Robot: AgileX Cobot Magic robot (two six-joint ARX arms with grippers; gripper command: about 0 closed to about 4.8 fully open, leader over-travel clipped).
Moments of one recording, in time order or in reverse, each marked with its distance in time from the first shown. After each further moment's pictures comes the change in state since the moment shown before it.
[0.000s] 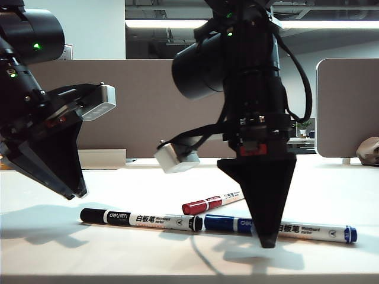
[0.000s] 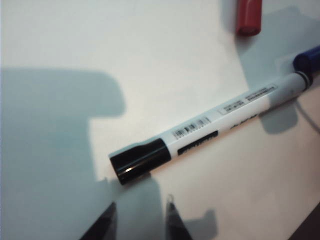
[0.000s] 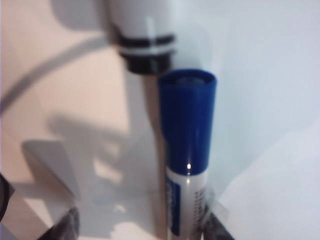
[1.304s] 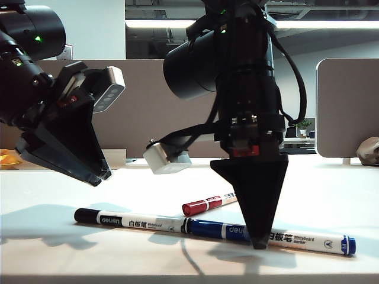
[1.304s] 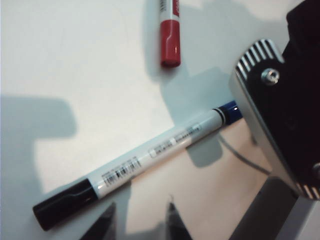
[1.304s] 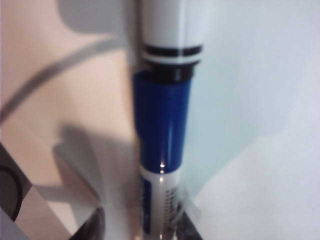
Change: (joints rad) left arm 0.000 0.000 0.000 0.047 0.195 -0.024; right arm 0.024 0.002 -0.002 0.004 -0.027 0.018
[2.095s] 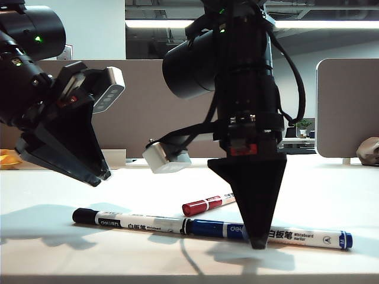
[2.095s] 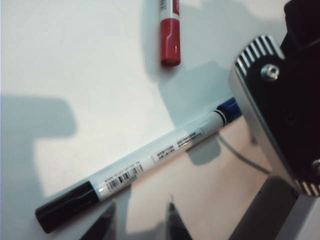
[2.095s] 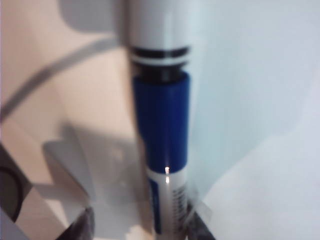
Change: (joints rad) left arm 0.000 0.000 0.000 -0.003 -0.001 0.000; right arm 0.001 0.002 0.009 -0.005 0.010 0.010
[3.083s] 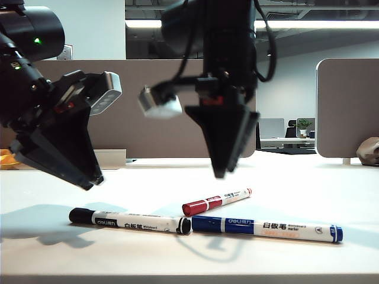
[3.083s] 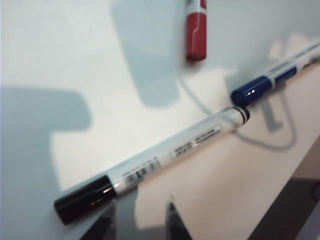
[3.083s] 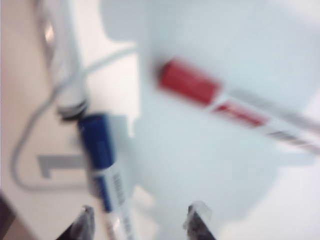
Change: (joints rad) left arm 0.013 -0.001 0.000 -0.011 -0.061 0.002; right arm -0.053 -0.001 0.229 -0.027 0.061 0.033
